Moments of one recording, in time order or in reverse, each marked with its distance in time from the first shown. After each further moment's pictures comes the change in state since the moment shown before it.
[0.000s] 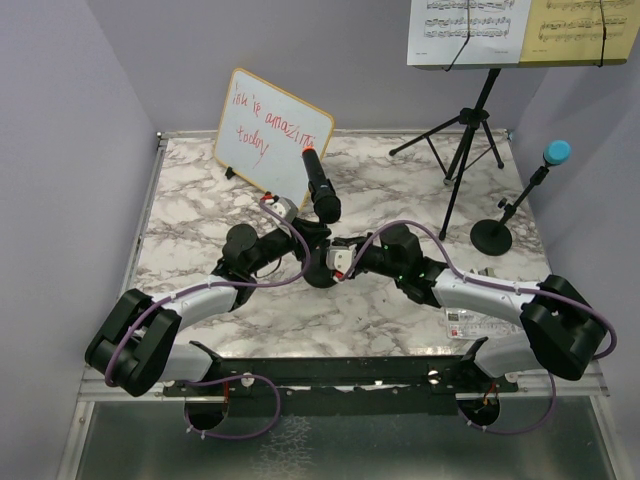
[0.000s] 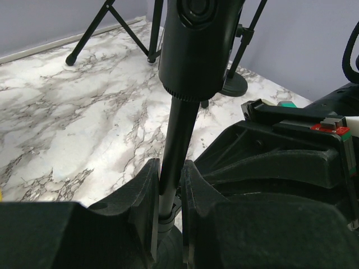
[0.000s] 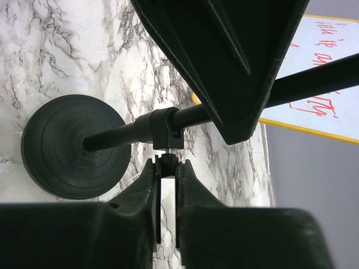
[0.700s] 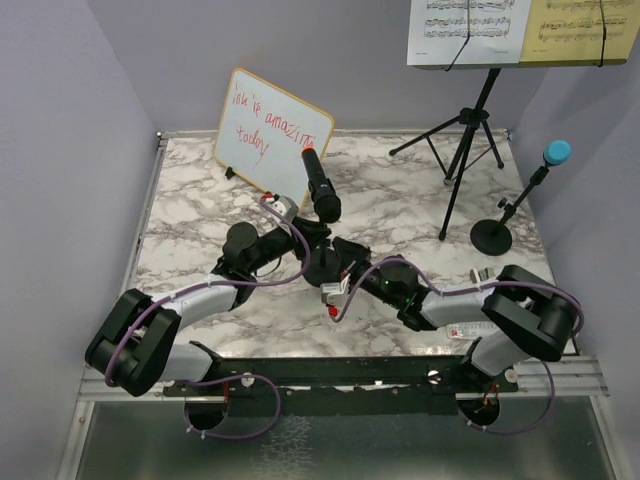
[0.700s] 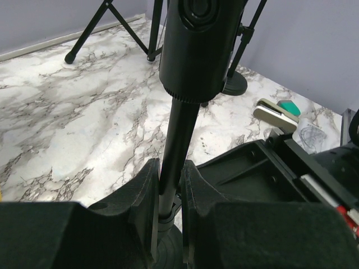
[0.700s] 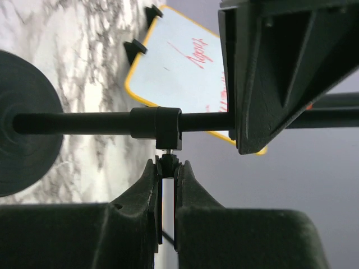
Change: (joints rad) left arm 0.005 0.000 0.010 -0.018 0.006 -0.002; right arm 0.108 0.112 -0.193 0.484 0.256 -0.414
